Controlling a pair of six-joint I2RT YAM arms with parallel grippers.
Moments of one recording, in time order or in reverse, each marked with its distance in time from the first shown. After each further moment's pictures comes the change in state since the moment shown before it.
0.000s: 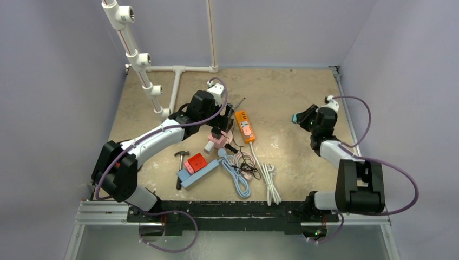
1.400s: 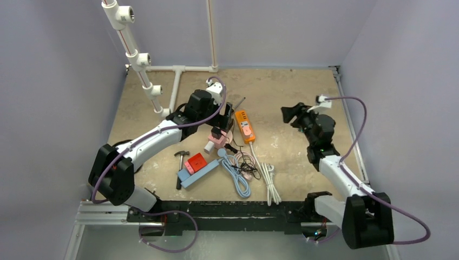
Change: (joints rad) left arm 0.000 -0.035 0.000 -0.001 0.034 -0.004; right arm 0.058 -0.248 -0.109 0.135 -0.121 -0.065
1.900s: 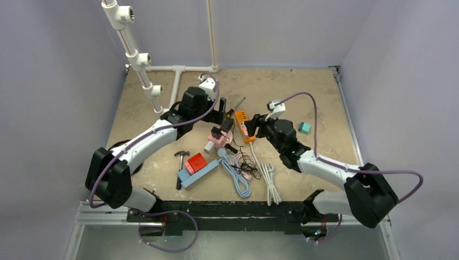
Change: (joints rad) left arm 0.042 -0.037 0.000 -0.002 -0.034 -0.001; right arm 0.581 0.151 0.071 0.033 0.278 -0.138
